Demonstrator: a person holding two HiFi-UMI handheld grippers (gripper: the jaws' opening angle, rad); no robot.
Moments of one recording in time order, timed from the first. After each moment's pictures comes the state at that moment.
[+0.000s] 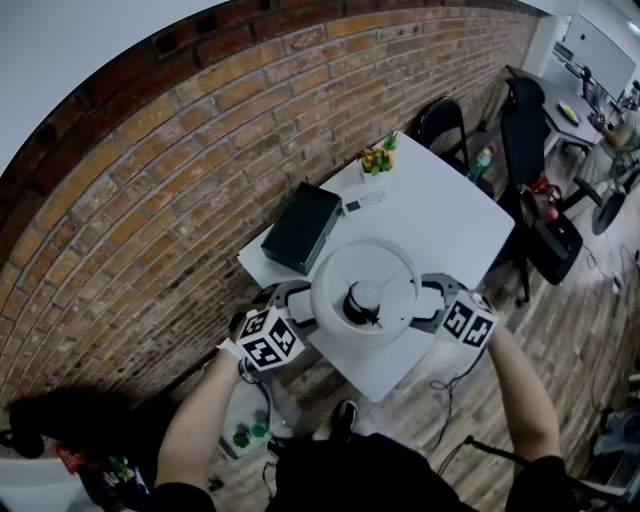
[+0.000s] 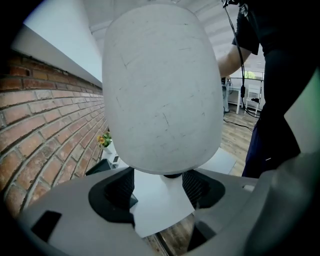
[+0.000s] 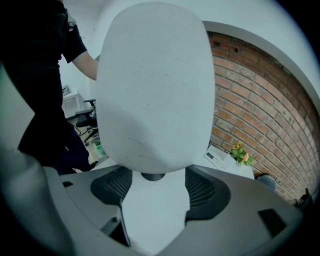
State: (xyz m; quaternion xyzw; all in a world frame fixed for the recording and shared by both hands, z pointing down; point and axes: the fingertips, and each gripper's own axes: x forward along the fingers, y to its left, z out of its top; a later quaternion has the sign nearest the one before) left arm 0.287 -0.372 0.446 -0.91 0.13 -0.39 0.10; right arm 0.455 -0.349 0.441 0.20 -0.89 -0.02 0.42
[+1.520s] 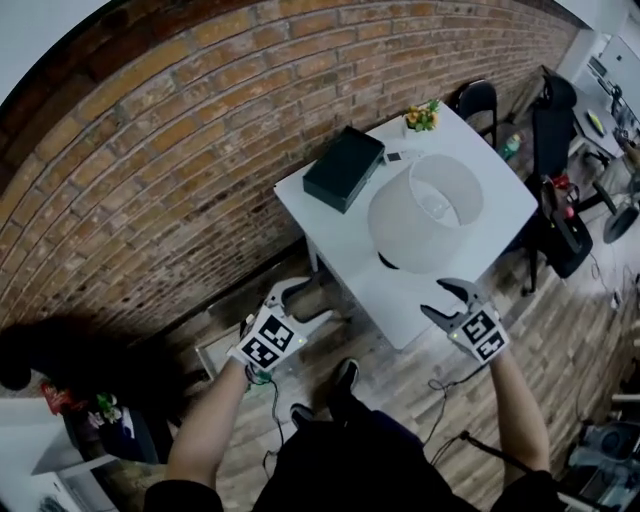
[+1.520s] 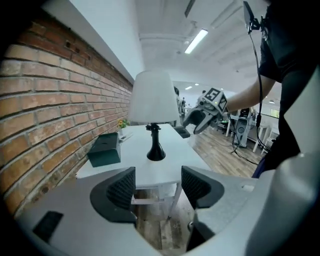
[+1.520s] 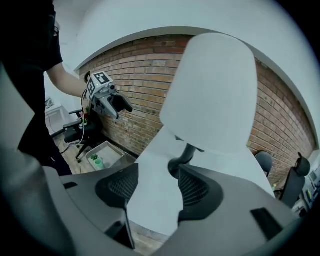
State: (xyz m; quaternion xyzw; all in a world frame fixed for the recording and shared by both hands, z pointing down) left arm 0.190 -0.239 0.468 -0.92 0.27 -0.27 -0.06; right arm 0.412 -0.239 0.469 0.30 -0.88 0.04 0.38
